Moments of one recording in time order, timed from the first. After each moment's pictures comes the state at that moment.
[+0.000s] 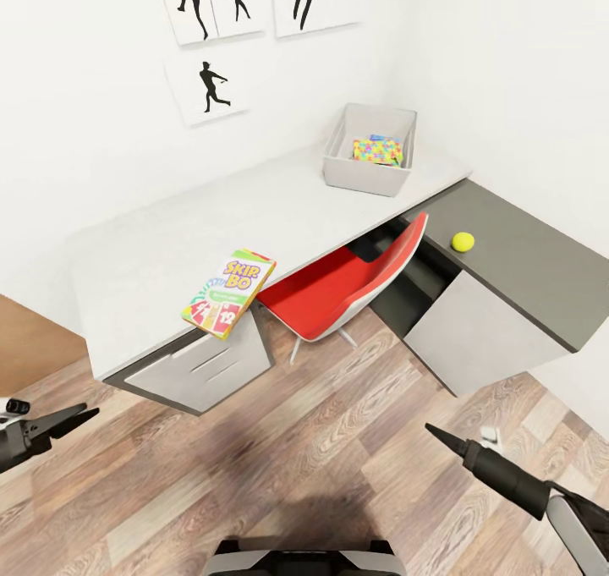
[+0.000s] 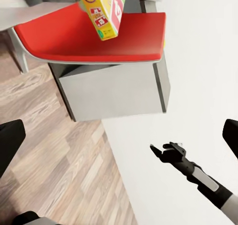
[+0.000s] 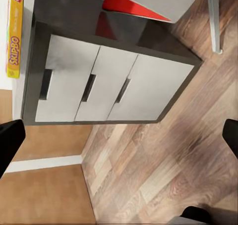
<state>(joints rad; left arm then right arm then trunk) -0.36 0.54 0.51 -0.93 0.34 0.78 -1.57 -0.27 -0.36 -0.12 -0.97 -0.75 0.48 0.97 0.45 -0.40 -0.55</state>
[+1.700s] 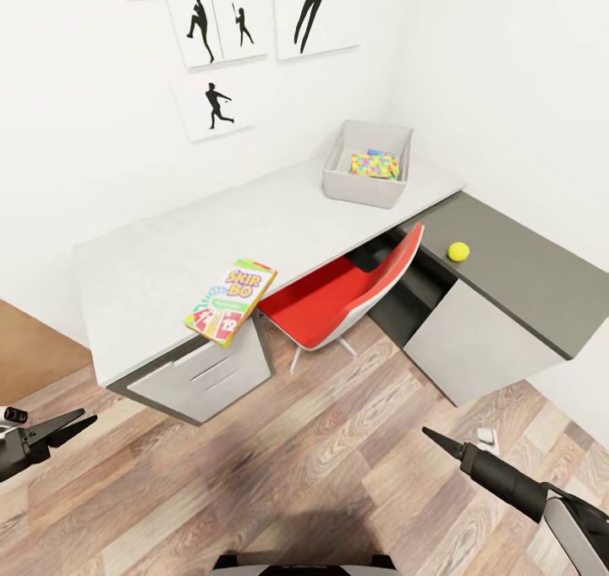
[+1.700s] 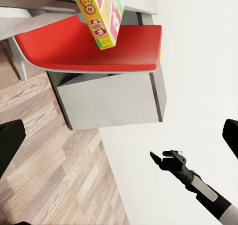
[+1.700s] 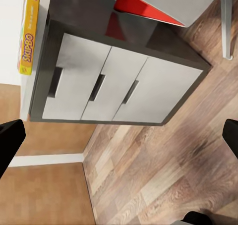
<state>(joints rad) -0.36 0.54 0.52 -0.86 0.34 0.76 -1.57 -0.27 -0.35 -0.12 -0.97 -0.71 0.48 0.99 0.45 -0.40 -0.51</state>
